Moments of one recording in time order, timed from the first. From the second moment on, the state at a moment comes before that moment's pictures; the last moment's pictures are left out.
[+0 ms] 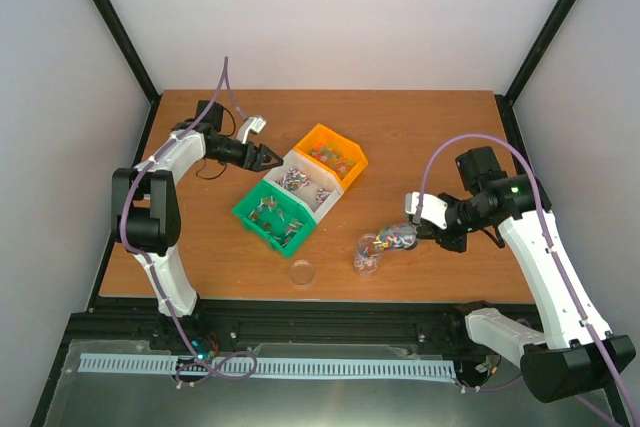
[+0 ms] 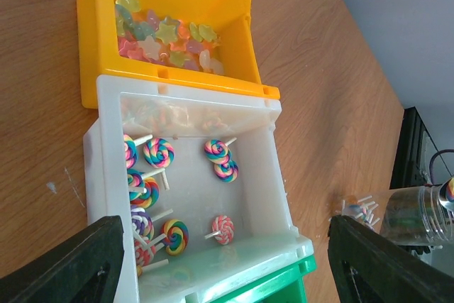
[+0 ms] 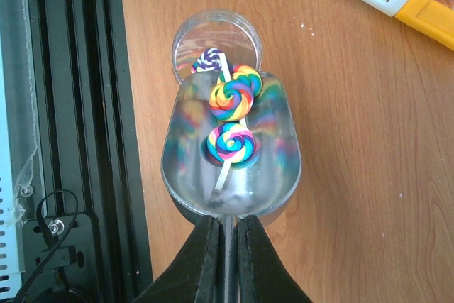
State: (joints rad) left arm -0.06 1.87 1.40 -0.70 0.96 0.27; right arm 0.22 1.06 1.18 -1.42 -0.46 -1.14
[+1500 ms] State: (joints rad) left arm -0.06 1.86 1.40 -0.70 0.93 0.26; right arm 0.37 1.04 1.32 -1.26 -0.34 -1.04
